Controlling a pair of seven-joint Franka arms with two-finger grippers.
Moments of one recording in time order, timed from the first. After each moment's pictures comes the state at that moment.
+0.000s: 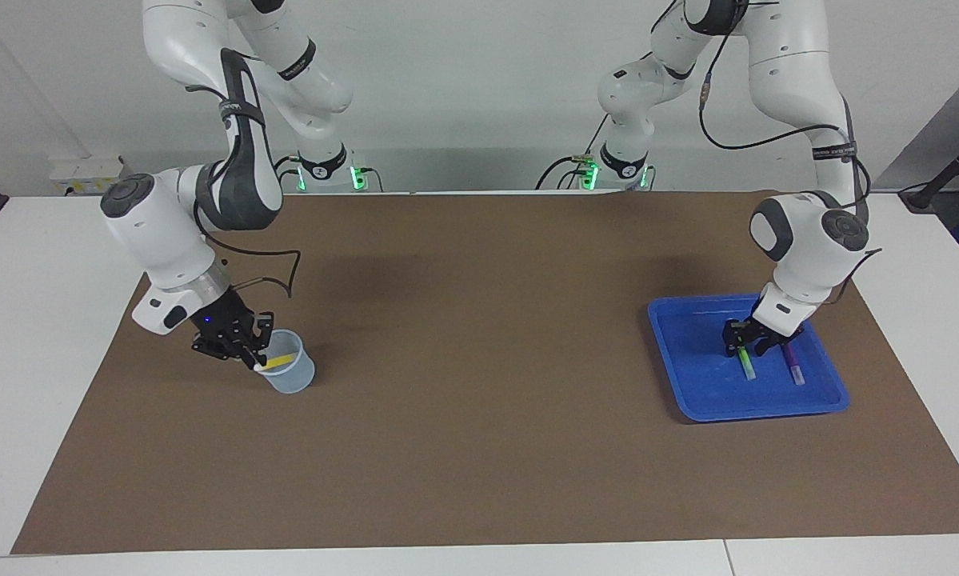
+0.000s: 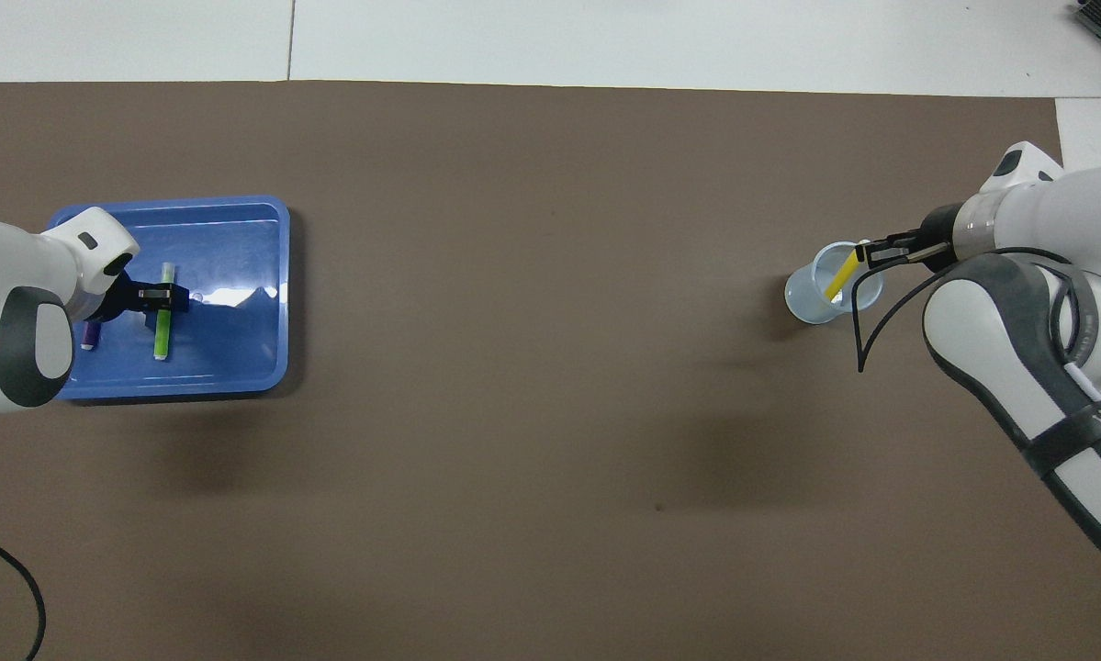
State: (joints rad) left arm 0.37 0.34 -0.27 -2.01 0.09 2.41 0.12; right arm -0.42 0.26 0.40 -1.91 0.09 2.33 -0.32
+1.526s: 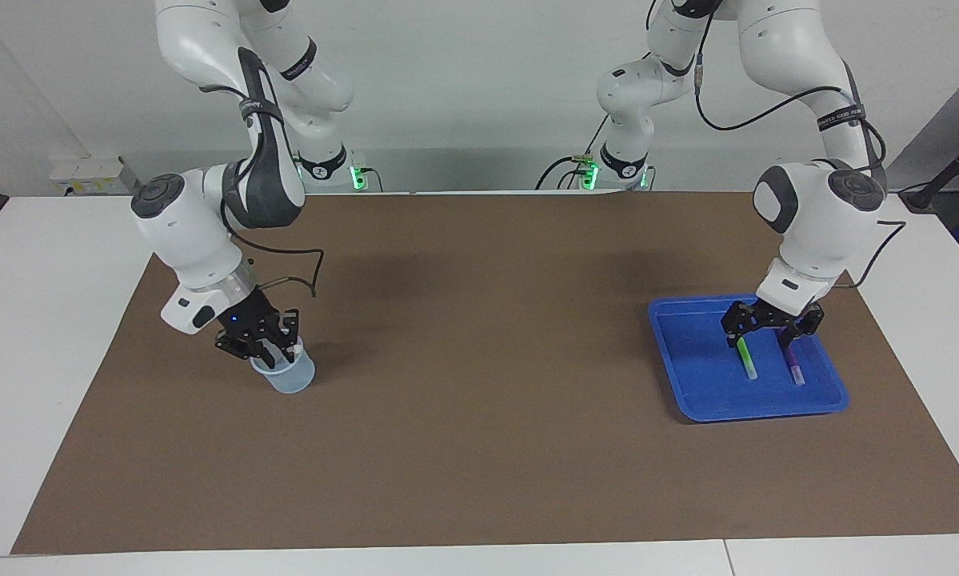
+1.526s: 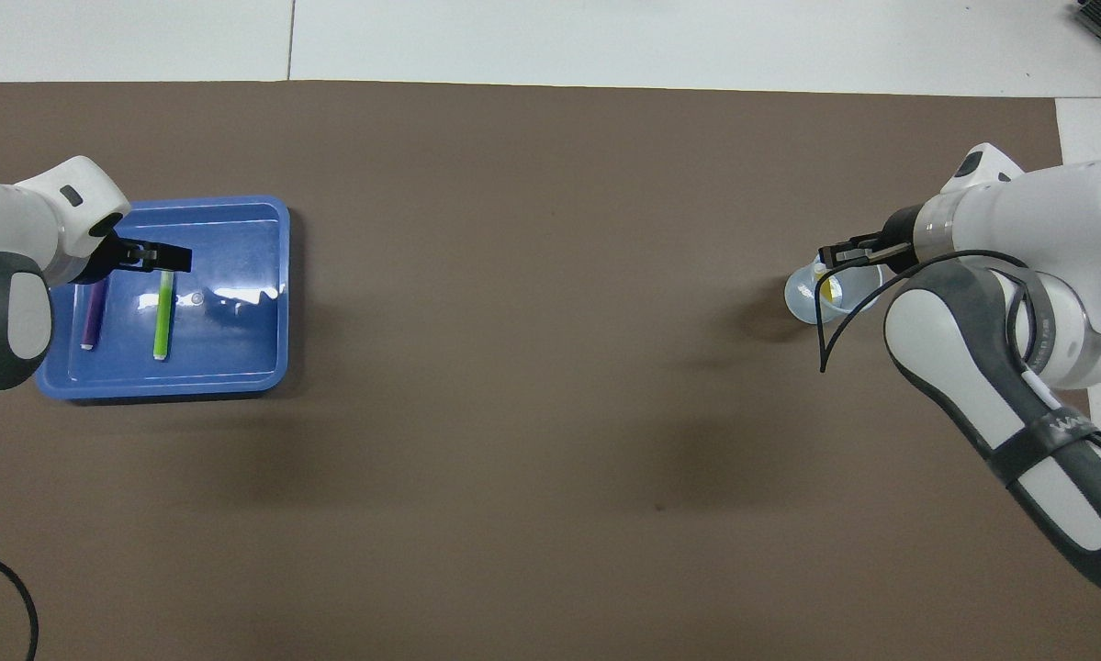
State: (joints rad) left arm 0.32 0.24 -0.29 -1.92 0.09 2.29 0.12; right arm -0.36 0.26 0.40 -1.91 0.09 2.32 -0.24
